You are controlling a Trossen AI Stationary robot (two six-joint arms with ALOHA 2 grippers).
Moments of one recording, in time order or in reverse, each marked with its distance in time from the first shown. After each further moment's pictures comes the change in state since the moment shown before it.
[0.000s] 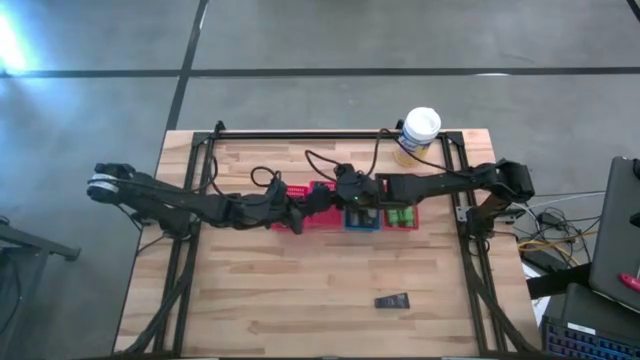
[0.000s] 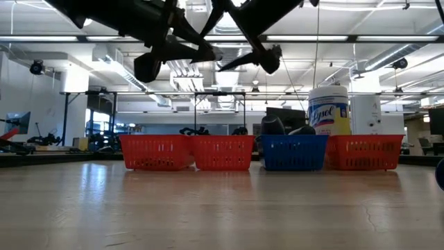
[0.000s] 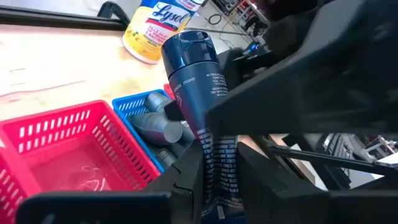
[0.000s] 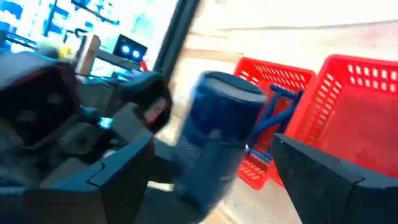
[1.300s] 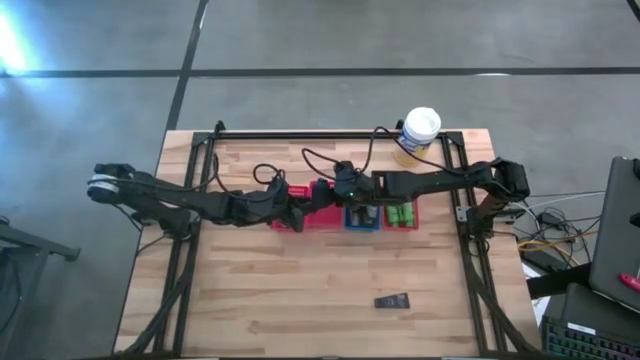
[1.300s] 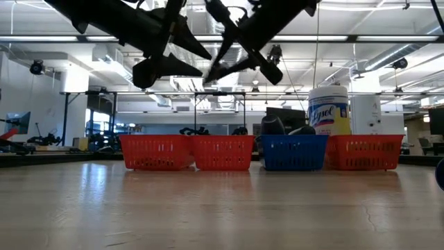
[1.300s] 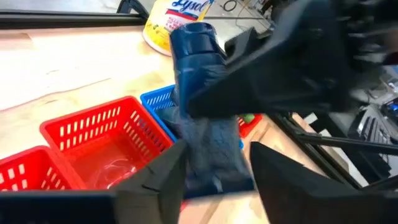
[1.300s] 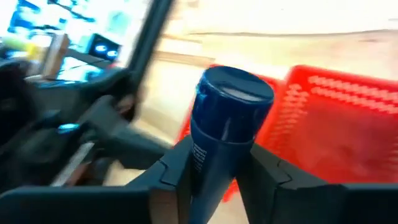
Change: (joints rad) left arm 0.032 0.001 -0.005 -0.073 0.026 0.063; right arm -0.052 0.030 0.001 -0.048 0.012 -0.033
